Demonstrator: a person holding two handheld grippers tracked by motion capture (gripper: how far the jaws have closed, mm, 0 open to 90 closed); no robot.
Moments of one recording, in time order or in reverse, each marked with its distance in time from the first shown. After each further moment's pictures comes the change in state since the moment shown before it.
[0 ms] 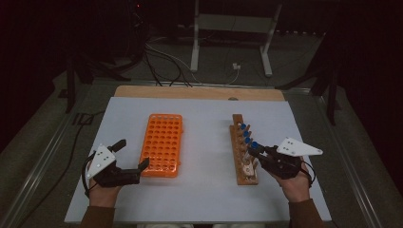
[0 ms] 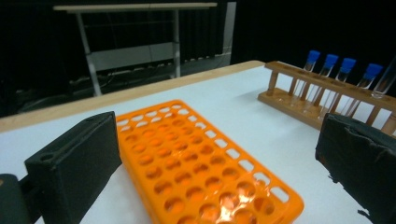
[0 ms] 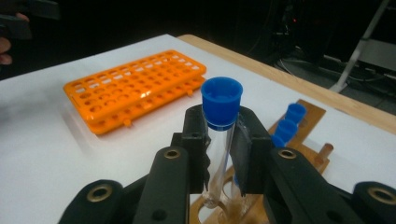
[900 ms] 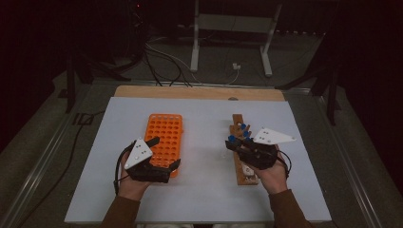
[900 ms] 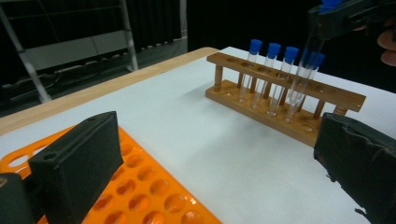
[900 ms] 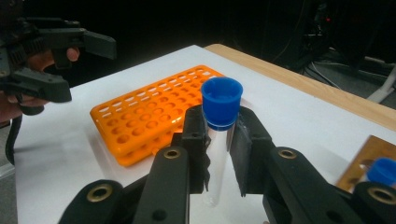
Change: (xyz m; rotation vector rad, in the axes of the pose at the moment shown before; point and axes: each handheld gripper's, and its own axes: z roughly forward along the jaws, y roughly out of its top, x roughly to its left) left arm -0.046 0.019 0.056 0.086 -0.171 0.065; right arm 0.018 0.023 0.052 -0.007 0.108 0.038
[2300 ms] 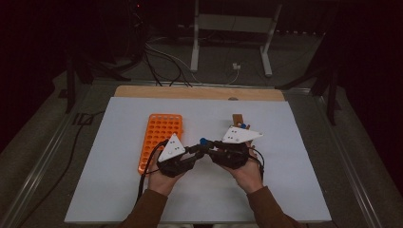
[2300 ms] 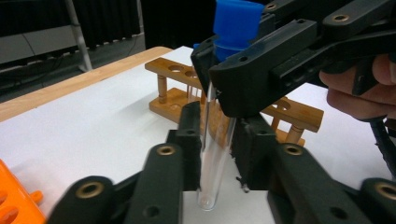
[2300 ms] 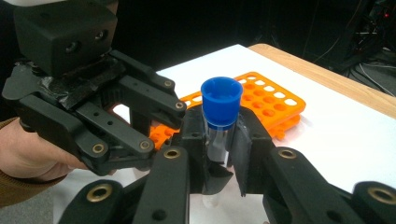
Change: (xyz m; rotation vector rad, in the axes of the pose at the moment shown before) left arm -0.034 0.015 0.060 0.019 -0.154 0.014; right arm 0.039 0.018 0.053 0.036 0.131 -0.035
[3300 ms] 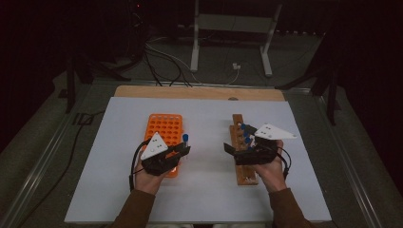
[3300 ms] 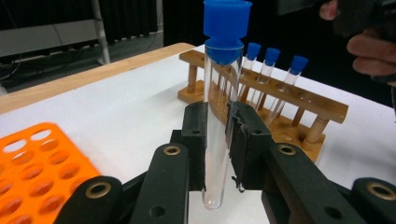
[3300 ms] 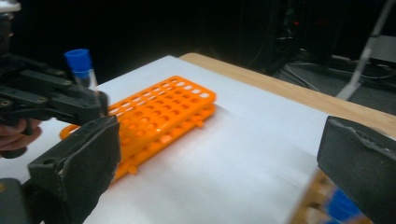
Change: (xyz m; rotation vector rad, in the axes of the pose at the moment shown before) left arm 0.028 -0.016 -0.031 -0.003 0.069 -0.069; right arm -0.042 -0.021 -0.057 -0.078 -0.241 0.094
